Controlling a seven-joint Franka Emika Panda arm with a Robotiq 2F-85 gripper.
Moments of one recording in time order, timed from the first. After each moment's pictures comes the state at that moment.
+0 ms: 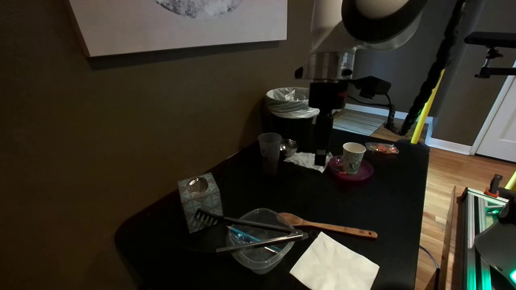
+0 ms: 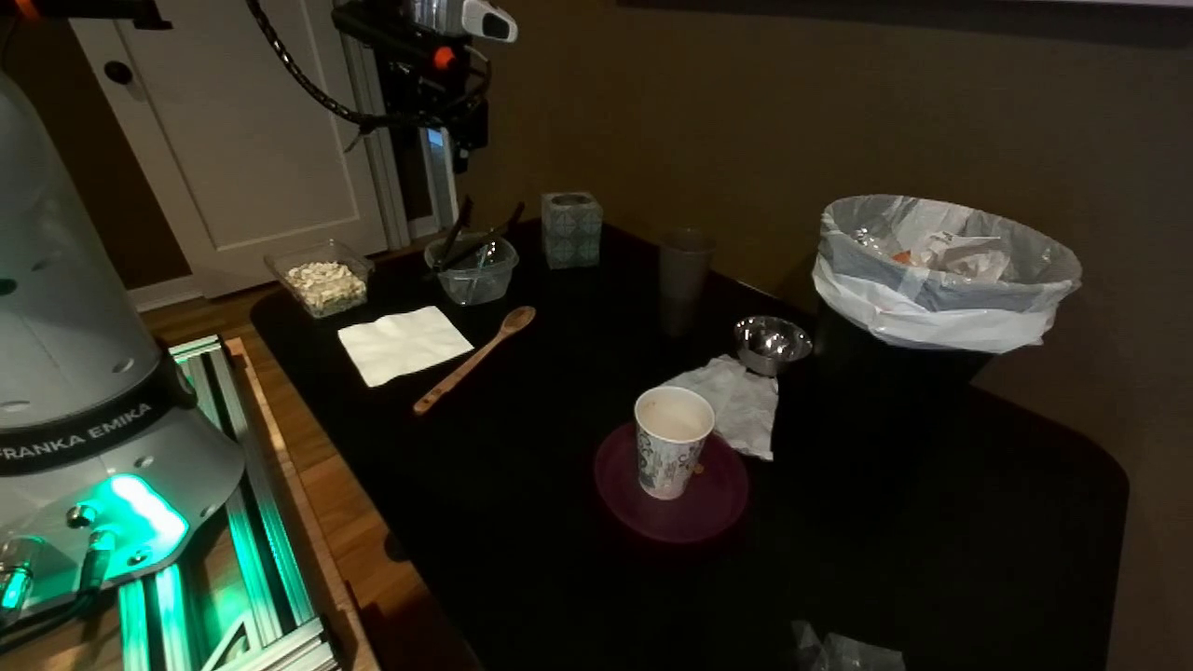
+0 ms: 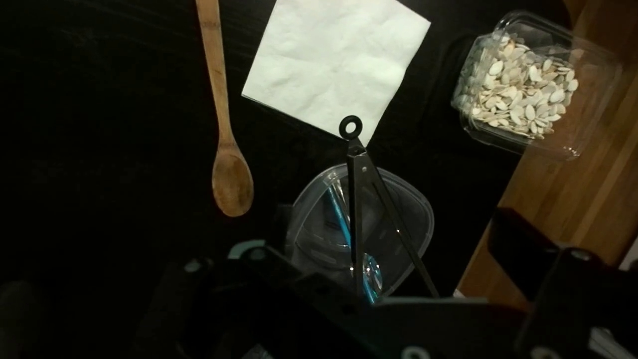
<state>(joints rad) 0.21 -0.23 0.15 -2.50 0.31 2.23 -0.27</state>
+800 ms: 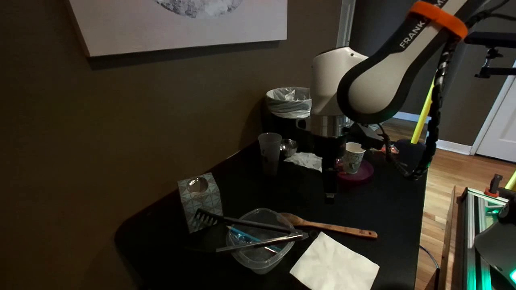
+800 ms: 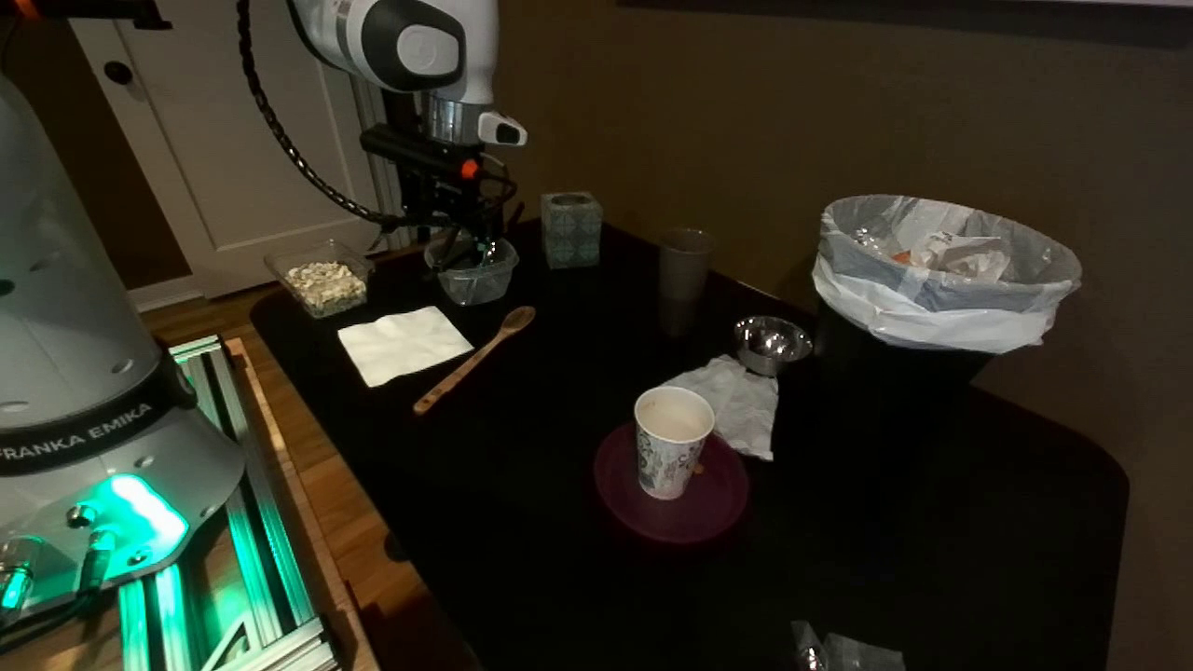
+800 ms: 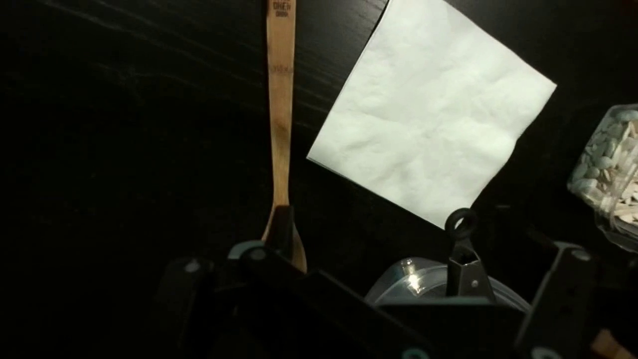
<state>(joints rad) 0.19 0.01 0.15 -2.60 0.17 2.50 -0.32</state>
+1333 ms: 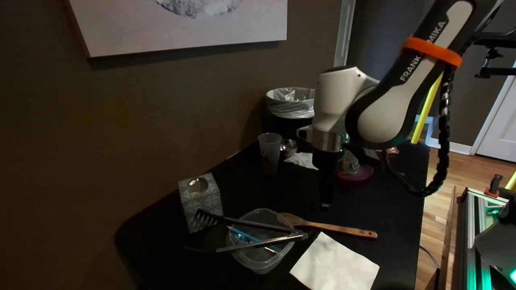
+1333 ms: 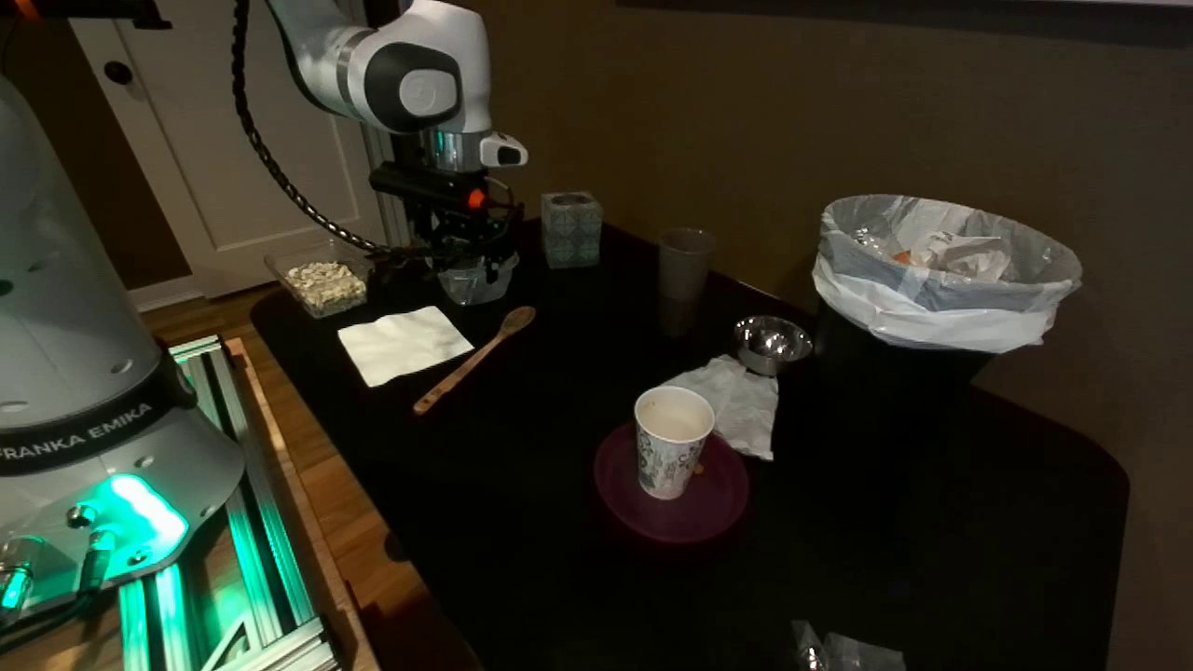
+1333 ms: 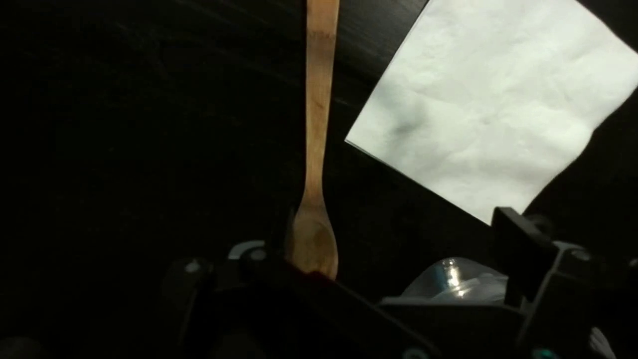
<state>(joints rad) 0.18 0.11 0.15 -2.65 0.07 2.74 -0.26</state>
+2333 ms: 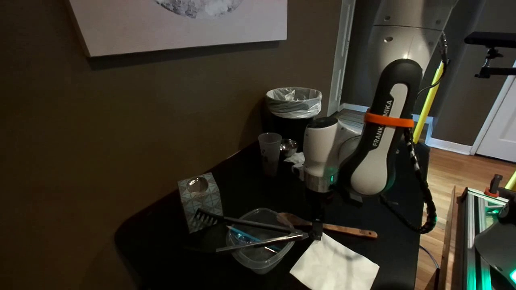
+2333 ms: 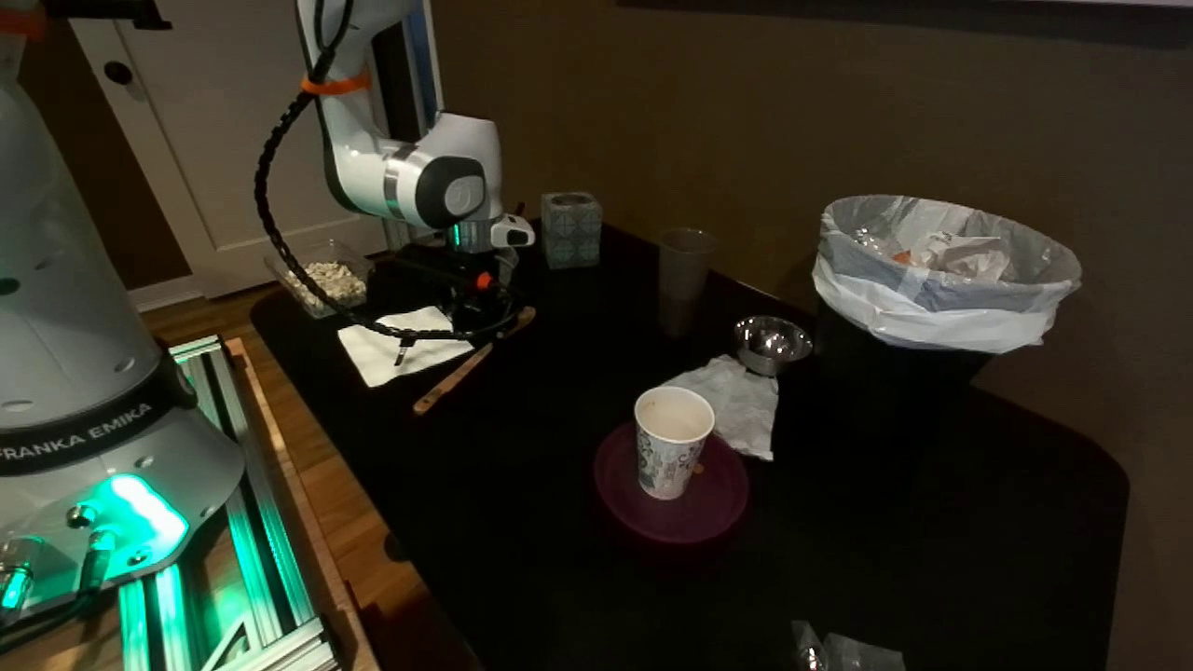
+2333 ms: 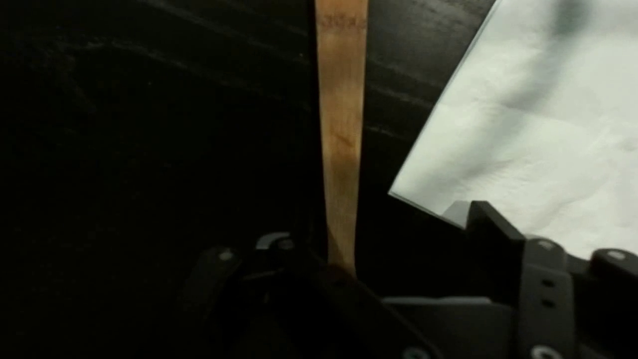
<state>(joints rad) 0.22 0.50 0.07 -2.51 -0.17 2.95 -0.01</state>
